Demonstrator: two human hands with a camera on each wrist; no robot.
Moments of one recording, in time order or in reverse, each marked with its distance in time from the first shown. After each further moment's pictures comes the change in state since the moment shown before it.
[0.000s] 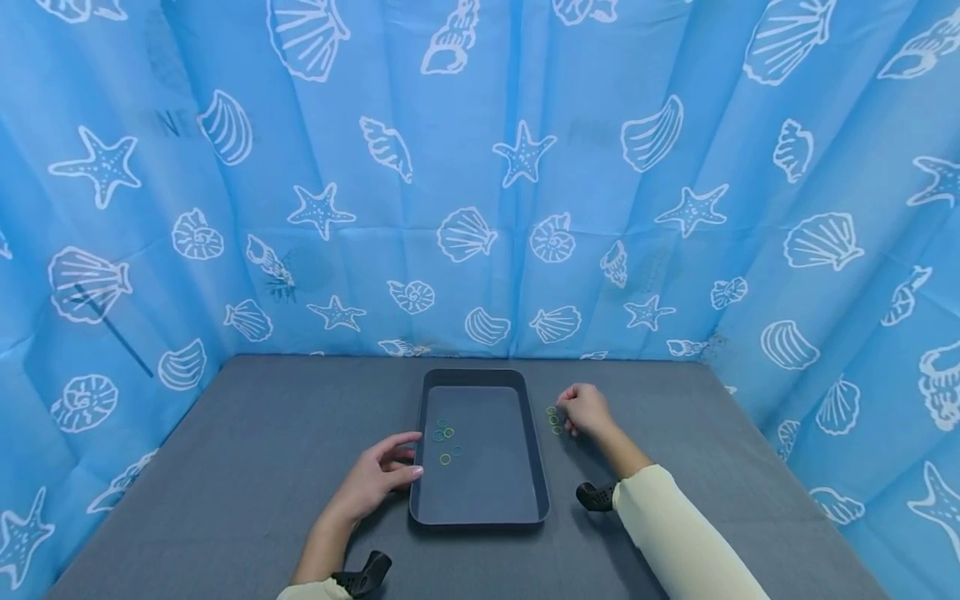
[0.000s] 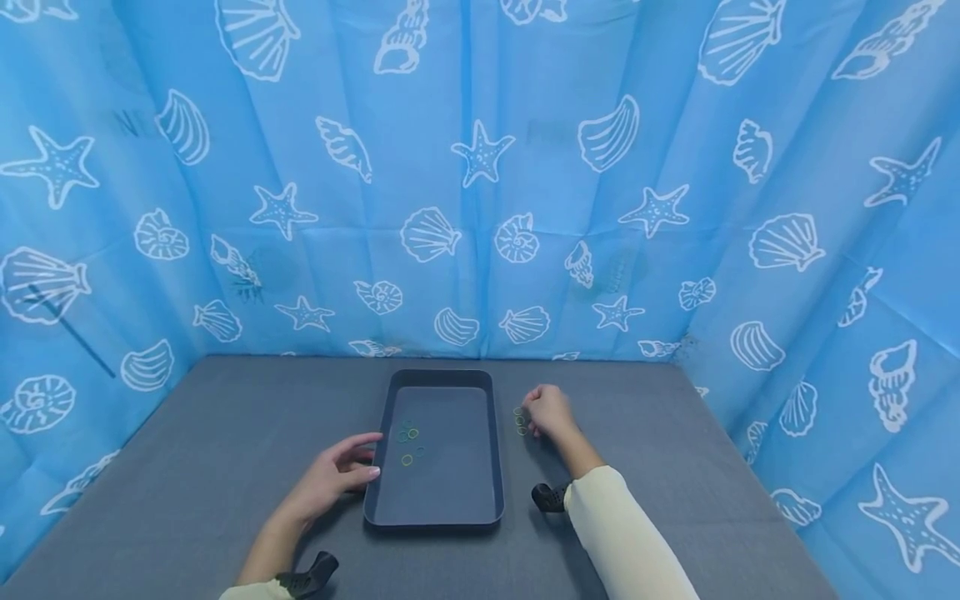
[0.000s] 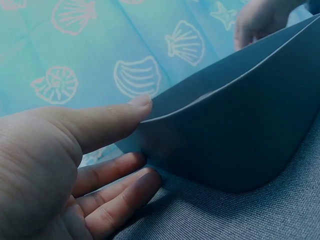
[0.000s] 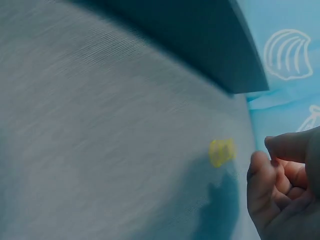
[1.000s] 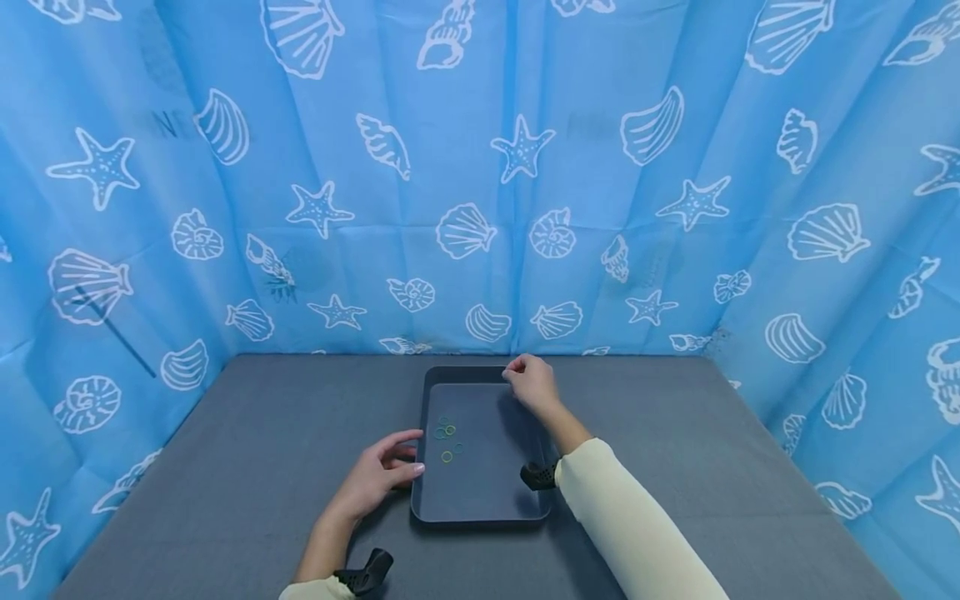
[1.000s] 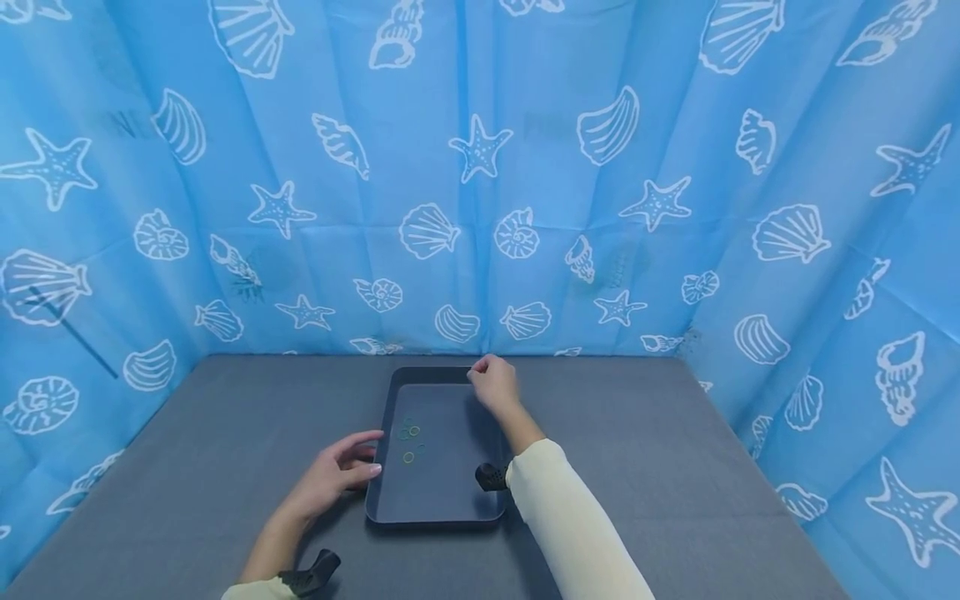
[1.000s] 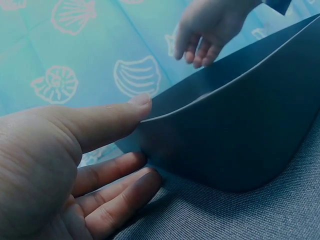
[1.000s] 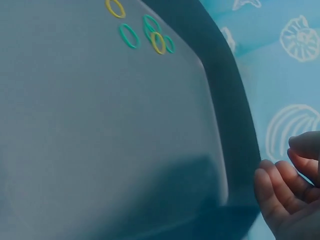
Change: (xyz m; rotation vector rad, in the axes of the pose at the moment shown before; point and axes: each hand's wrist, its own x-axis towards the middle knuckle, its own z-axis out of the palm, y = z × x) left_hand 0.003 -0.003 -0.002 -0.013 -0.024 0.022; right_hand 0.013 -0.070 0.057 -0.013 0.116 -0.130
